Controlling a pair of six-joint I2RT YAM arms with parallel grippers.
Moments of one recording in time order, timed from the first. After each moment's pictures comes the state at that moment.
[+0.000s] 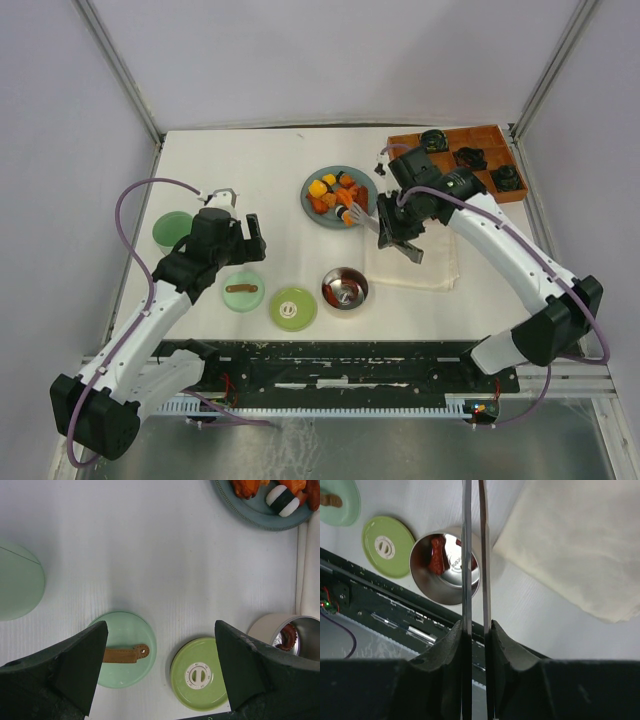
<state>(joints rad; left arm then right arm) -0.38 0.92 0.79 -0.55 -0.16 -0.37 0.57 1.50 1.56 -1.12 -0.14 0.31</state>
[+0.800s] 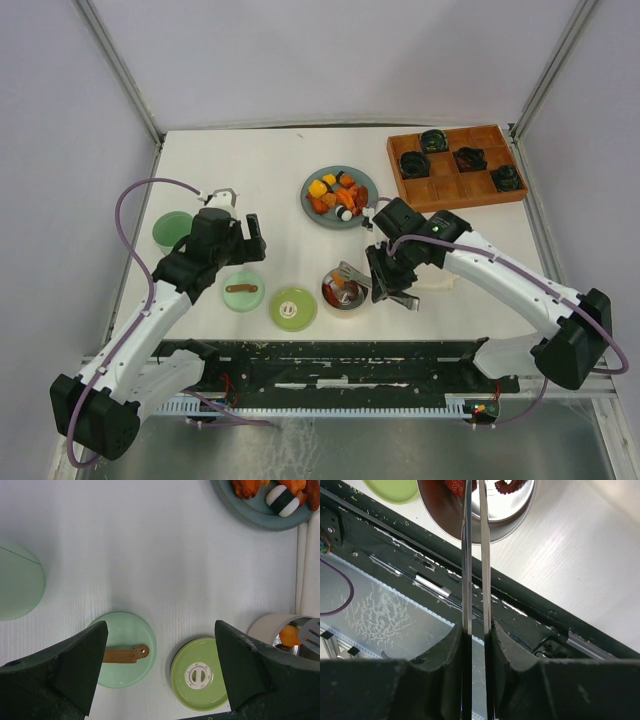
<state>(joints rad) -0.38 0.92 0.79 -0.55 -0.16 -0.37 0.76 1.32 1.20 -1.10 -0.25 0.46</state>
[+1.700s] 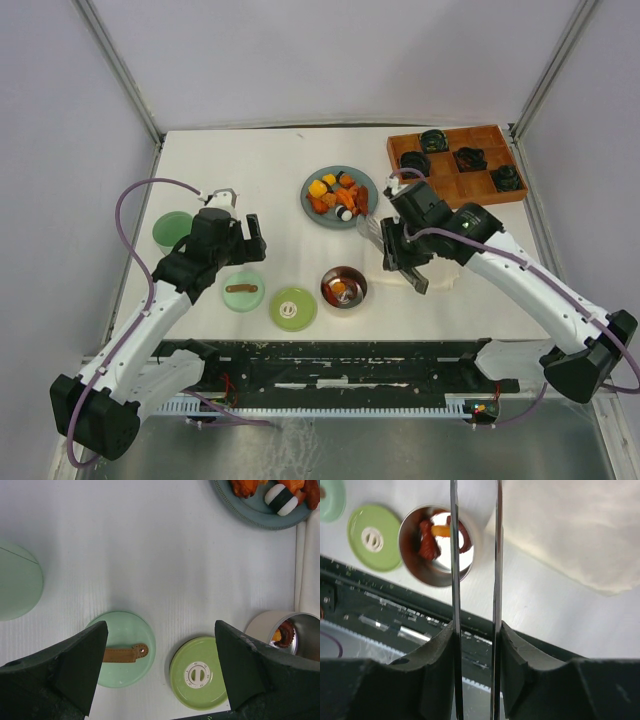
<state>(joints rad) -0.38 0.92 0.79 -0.55 -0.15 -0.37 0.74 1.26 1.32 -1.10 0.01 0.47</state>
